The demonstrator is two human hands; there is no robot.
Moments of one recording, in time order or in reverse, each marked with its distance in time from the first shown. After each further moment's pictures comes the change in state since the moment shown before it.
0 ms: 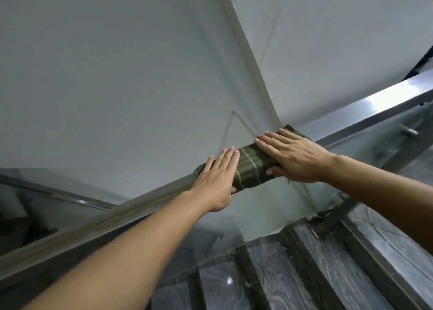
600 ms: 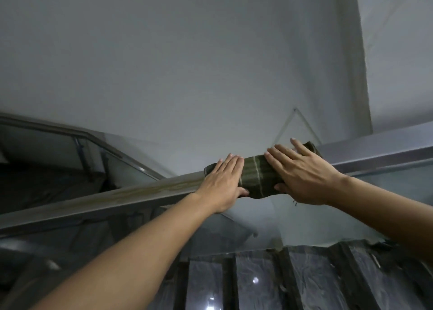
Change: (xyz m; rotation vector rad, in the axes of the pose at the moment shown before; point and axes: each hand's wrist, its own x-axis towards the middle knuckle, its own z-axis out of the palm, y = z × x) left_hand -0.093 -0.081 0.014 -0.019 0.037 -0.243; right_hand 0.067 -0.120 -0.004 -0.078 0.050 -0.180
